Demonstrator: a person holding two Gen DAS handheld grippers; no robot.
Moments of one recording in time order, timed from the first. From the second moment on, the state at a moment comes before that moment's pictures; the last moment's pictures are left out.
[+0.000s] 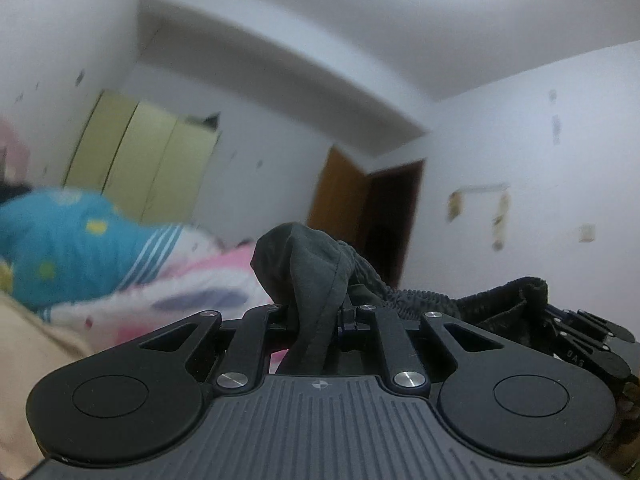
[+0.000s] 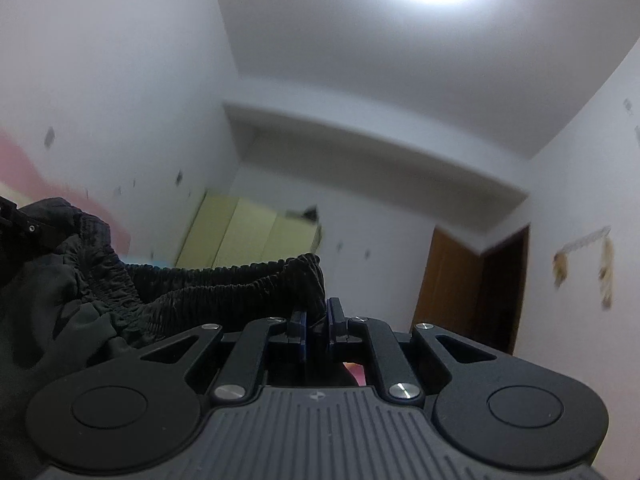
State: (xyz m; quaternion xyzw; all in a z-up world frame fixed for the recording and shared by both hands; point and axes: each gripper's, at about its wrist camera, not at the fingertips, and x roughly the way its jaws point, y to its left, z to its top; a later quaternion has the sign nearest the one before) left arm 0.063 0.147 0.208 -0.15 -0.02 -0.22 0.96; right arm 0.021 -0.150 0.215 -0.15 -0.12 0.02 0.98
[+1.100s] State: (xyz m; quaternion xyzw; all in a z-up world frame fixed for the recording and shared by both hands) left arm 0.221 0.249 0.030 -0.30 0.33 -0.12 0.89; right arm 0.243 -0.226 0.014 0.11 0.33 0.12 0.93
